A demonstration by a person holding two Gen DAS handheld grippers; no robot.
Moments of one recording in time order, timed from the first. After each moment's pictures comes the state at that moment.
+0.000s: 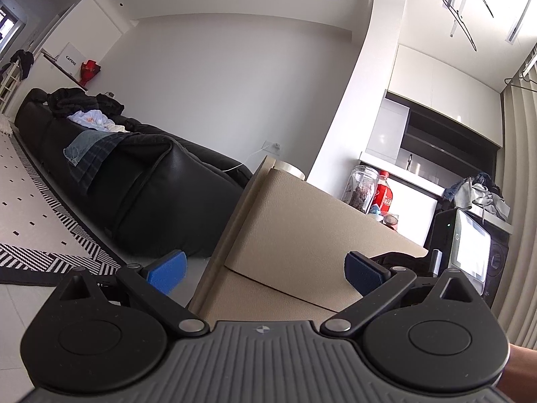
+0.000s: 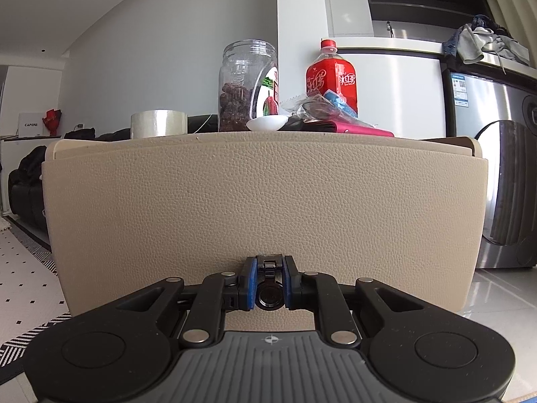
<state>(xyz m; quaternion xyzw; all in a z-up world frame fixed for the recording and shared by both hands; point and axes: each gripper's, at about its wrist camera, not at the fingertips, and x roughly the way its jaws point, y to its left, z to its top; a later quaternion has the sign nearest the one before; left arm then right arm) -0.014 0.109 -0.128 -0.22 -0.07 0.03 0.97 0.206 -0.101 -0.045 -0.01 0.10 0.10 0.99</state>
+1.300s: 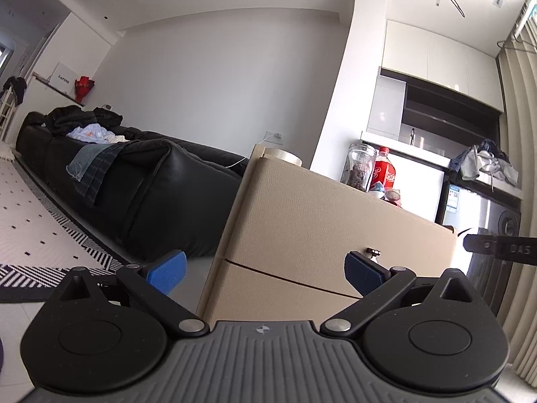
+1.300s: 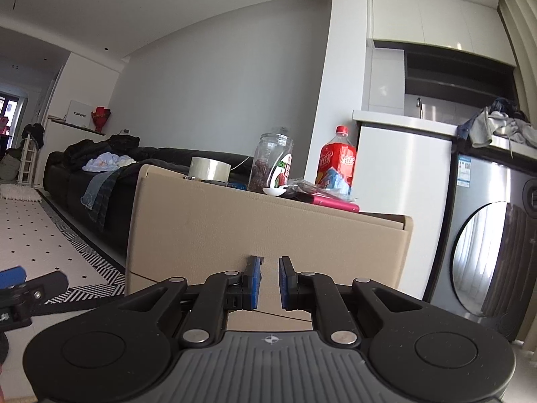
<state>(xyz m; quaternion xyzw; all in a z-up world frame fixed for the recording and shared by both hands) -0.008 0.071 -0.119 -0.14 -0.05 0.07 0.99 0.040 -0.174 -0.027 -0.12 0.00 0.15 0.98</state>
